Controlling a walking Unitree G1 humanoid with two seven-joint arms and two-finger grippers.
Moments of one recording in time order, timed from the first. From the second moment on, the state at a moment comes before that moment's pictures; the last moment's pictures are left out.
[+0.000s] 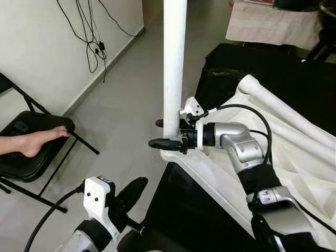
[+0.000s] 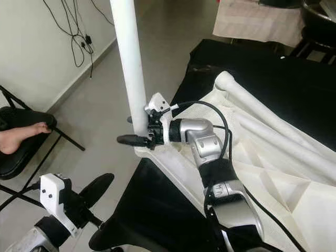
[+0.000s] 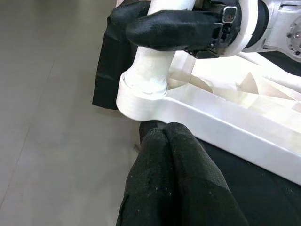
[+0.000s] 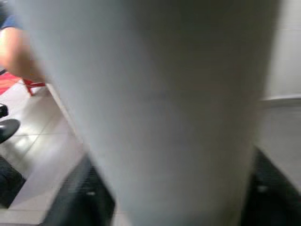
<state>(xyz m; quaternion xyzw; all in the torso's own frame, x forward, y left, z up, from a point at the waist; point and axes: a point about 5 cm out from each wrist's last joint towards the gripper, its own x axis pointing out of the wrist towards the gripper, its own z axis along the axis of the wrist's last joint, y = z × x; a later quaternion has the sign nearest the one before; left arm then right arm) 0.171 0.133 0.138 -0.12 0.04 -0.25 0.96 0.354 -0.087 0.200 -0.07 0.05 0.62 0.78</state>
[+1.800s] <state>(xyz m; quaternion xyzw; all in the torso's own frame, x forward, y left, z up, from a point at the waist) 0.179 0.139 0.138 -0.12 0.03 -0.26 0.96 0.339 -0.072 0.201 -0.06 0.05 0.67 0.74</state>
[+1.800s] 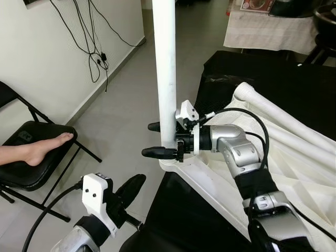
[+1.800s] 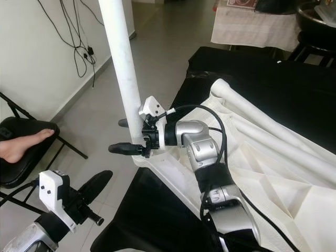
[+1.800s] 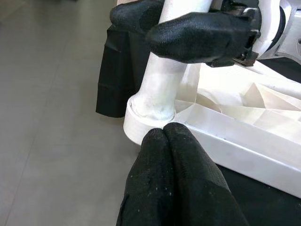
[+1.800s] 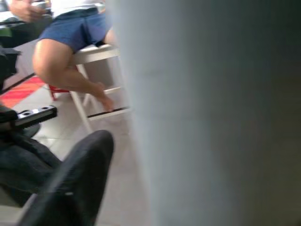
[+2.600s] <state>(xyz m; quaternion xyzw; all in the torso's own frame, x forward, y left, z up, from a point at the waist) 0.179 0.146 0.141 -0.12 0.03 -0.25 0.96 0.300 -0.070 0.185 -0.05 -0.02 0.34 0.94</state>
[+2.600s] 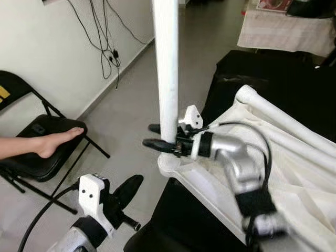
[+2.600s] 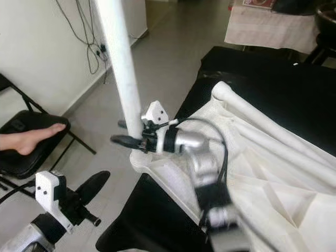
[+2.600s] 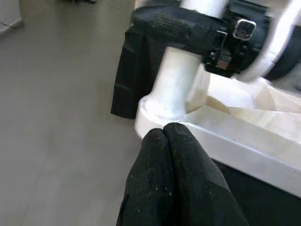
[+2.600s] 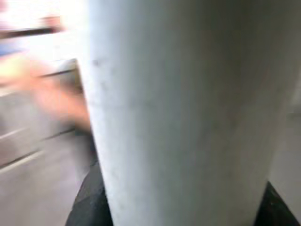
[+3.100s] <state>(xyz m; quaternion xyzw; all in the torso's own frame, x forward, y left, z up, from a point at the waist) 0.183 0.147 0.141 -0.12 0.03 -0.26 0.96 0.314 -0.071 0.188 -0.07 -0.01 0.38 0.92</state>
